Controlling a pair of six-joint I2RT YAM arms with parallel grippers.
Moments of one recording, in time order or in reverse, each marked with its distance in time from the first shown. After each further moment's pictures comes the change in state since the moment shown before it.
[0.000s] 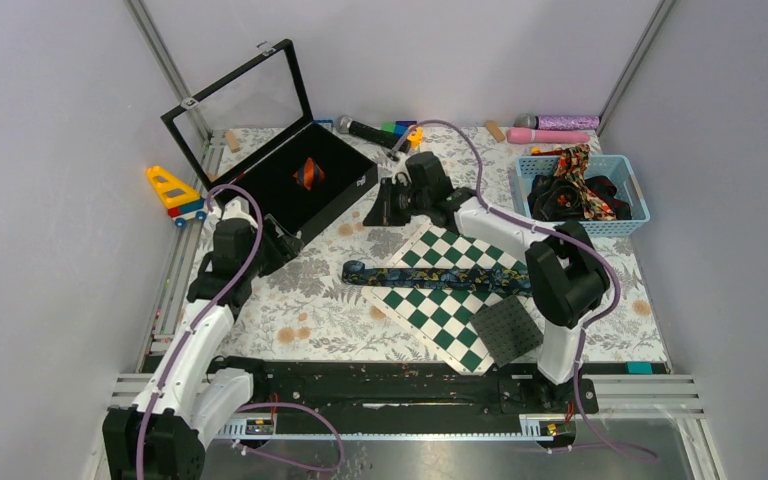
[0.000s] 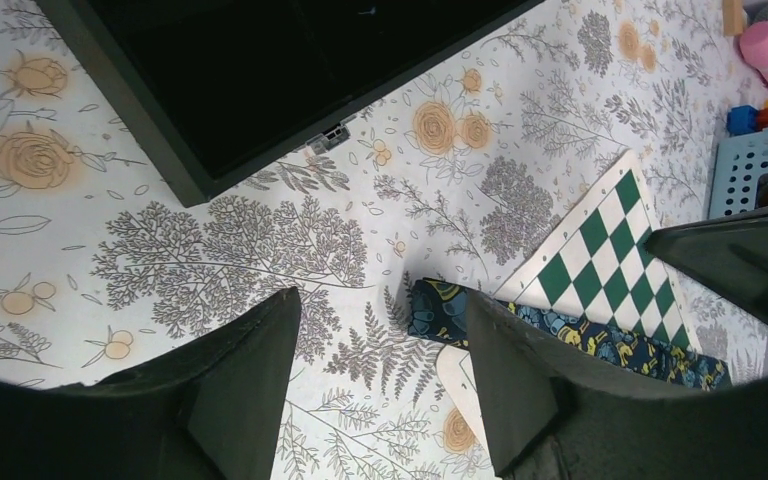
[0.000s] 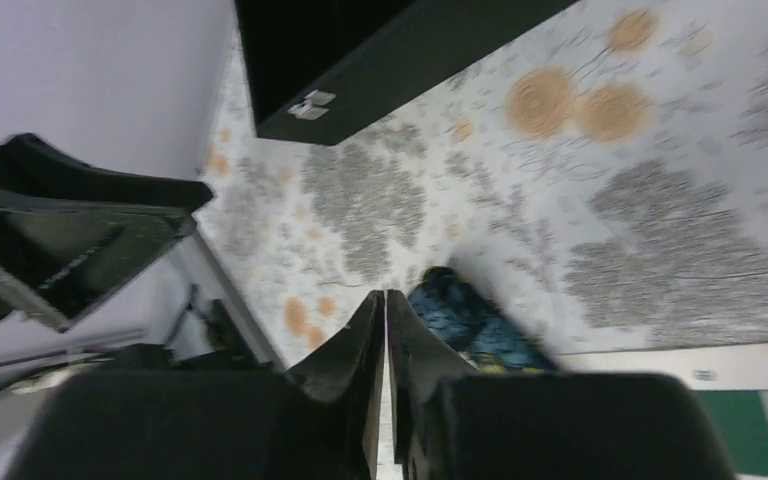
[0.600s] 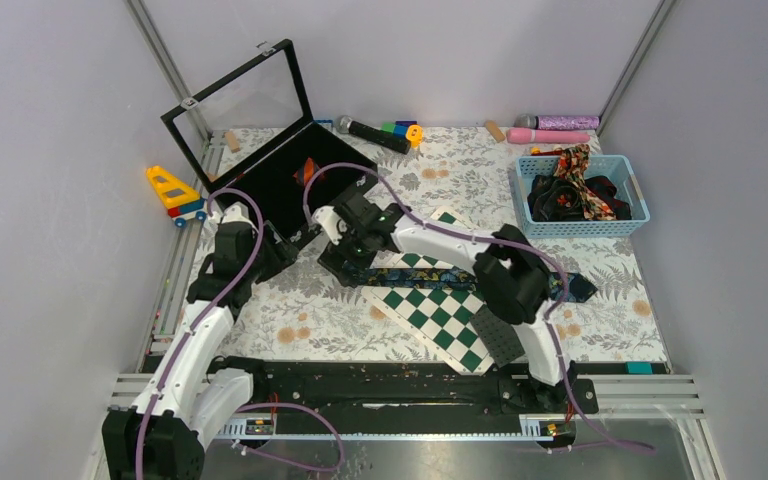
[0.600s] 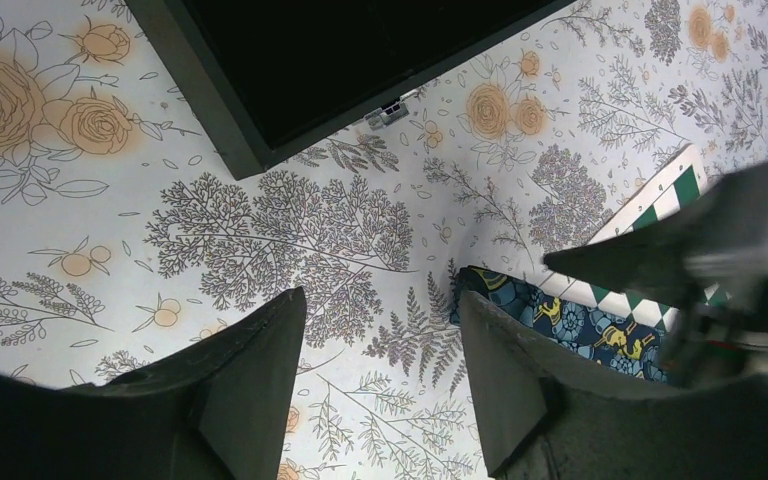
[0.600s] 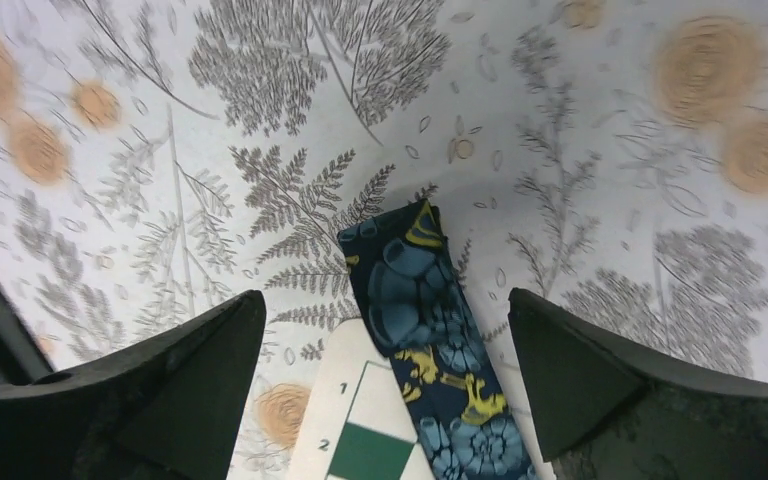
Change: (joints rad) left arm -0.004 0.004 -0.002 -0.066 -0.050 0.021; right arm 0.281 0.291 0.307 -0.442 0.214 -0.780
